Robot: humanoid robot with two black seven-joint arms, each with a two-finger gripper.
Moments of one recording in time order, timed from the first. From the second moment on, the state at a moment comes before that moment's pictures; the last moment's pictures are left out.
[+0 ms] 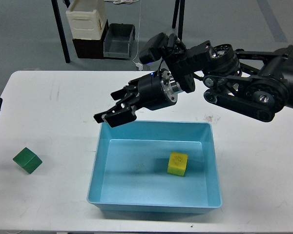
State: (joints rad) left arm 0.17 0.33 -1.73 -1.62 0.41 -0.27 -0.33; right arm 1.32 -0.14 0.28 1.07 -1.52 0.36 0.49
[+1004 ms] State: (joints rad) left arm 0.02 0.81 -1.70 -1.56 1.27 -0.40 -0.49; right arm 0.27 -0.08 1.37 1.59 -1.31 0.10 0.25
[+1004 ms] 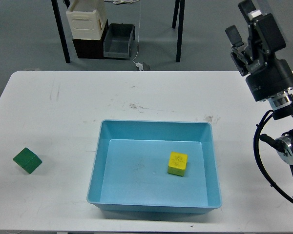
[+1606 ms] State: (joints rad) left arm -0.25 1.20 -1.14 -1.67 1.82 -0.49 -0.49; right arm -0.06 -0.06 1.60 1.62 -1.02 0.11 0.24
